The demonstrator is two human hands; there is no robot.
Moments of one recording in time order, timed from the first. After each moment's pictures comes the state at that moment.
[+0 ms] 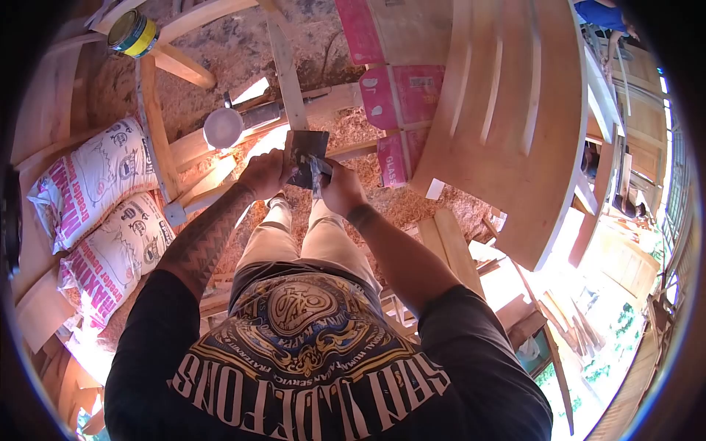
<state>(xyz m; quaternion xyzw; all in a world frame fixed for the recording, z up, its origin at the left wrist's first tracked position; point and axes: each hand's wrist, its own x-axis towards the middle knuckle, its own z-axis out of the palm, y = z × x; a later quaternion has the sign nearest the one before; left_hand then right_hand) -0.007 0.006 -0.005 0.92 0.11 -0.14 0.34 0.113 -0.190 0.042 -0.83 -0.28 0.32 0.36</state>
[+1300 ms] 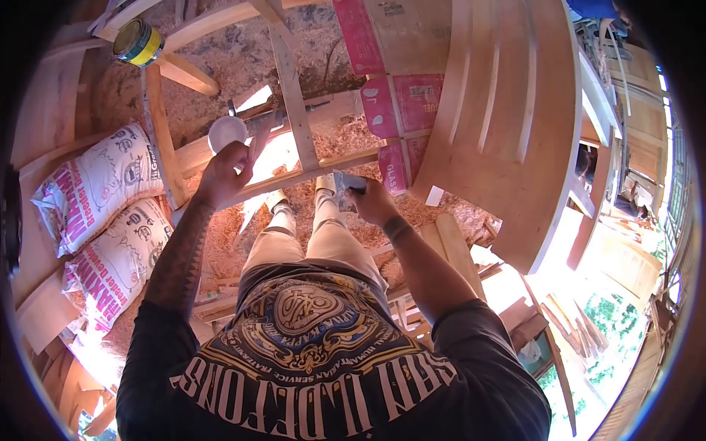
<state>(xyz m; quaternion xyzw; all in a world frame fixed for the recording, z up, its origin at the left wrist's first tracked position) -0.035 0.075 0.055 0.86 0.17 0.05 0.48 0.151 -0.245 0.060 -0.83 -0.11 0.48 0.26</state>
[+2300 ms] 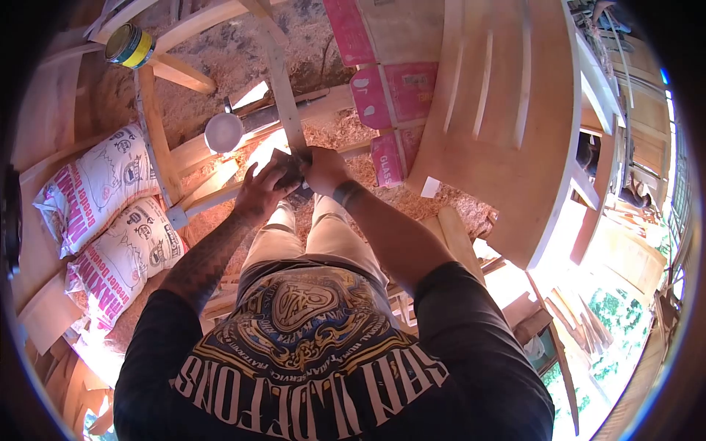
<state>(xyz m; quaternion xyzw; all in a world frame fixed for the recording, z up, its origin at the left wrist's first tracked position) -0.047 -0.025 0.017 0.98 0.02 -0.04 0.21 0.144 -0.158 0.048 -0.83 -0.31 0.39 0.24</state>
